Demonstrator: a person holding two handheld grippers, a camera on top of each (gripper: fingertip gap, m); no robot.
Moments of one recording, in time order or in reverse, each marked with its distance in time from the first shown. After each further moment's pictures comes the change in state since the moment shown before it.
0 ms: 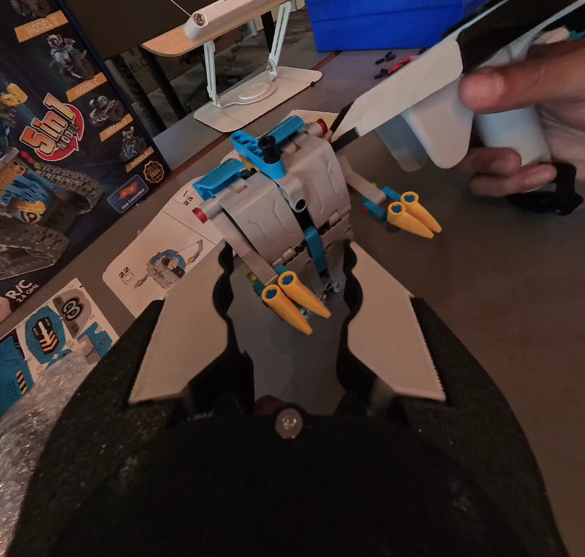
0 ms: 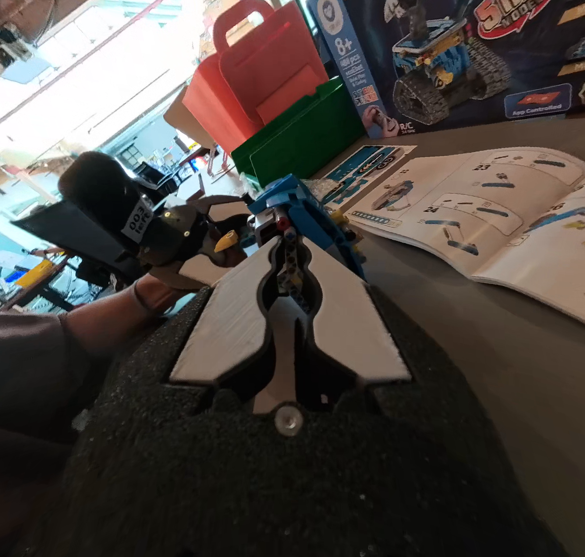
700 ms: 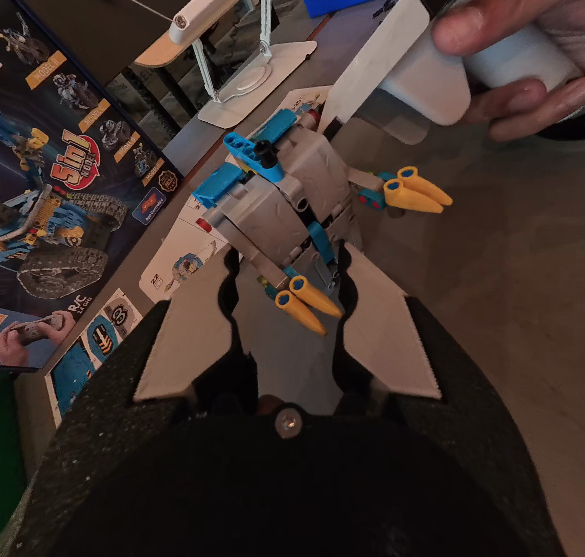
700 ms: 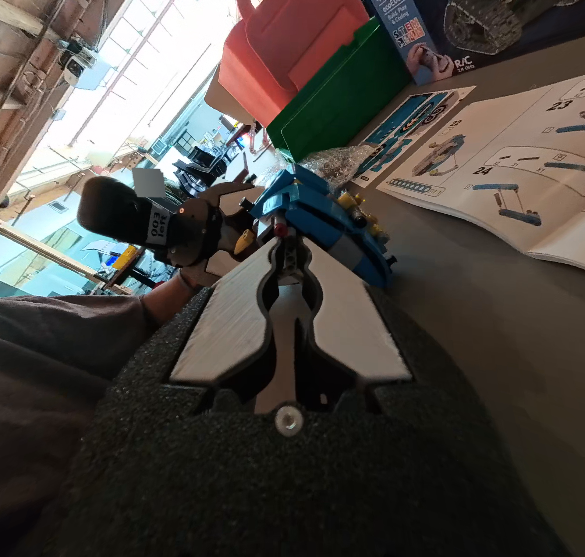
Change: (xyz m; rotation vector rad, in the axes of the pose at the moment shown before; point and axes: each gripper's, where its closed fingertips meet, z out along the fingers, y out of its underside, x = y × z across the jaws) left arm 0.005 0.002 -0.007 -0.074 -0.040 0.187; right arm -0.009 0.009 -0.001 -0.111 -0.149 0.163
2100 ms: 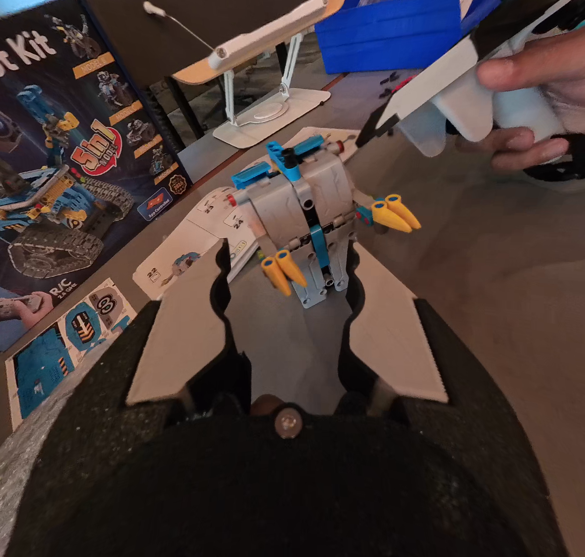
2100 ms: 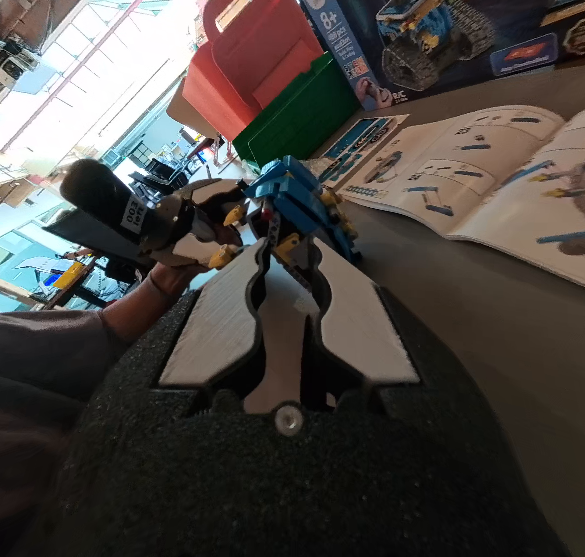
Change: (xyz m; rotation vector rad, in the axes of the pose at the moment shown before) left arm -0.013 -0.008 -0.016 0.114 -0.004 -0.163; right arm 0.014 -0.006 -0.034 0.056 0.136 -0.057
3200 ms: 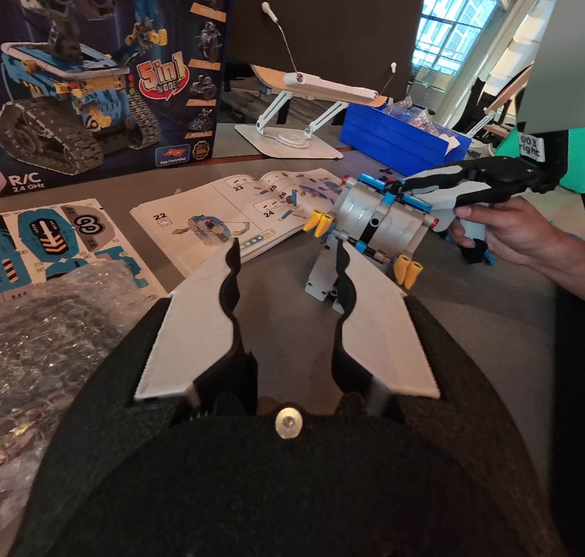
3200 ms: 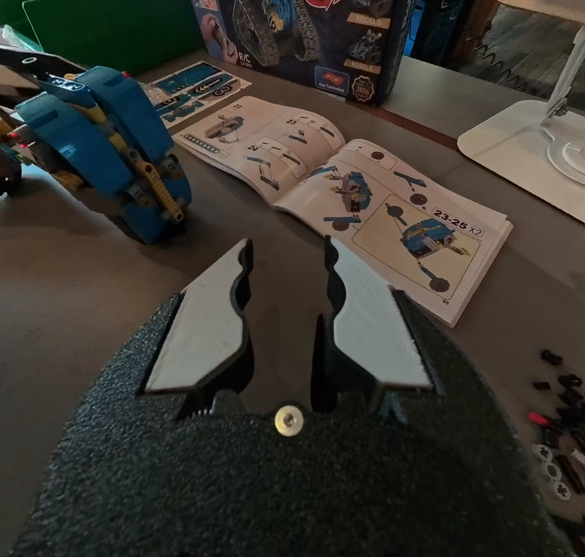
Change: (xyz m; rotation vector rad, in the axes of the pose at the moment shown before) left arm -0.063 0.017 -0.030 0.140 0.062 -0.529; right arm 0.083 -0.005 -0.050 -0.147 0.533 -0.450
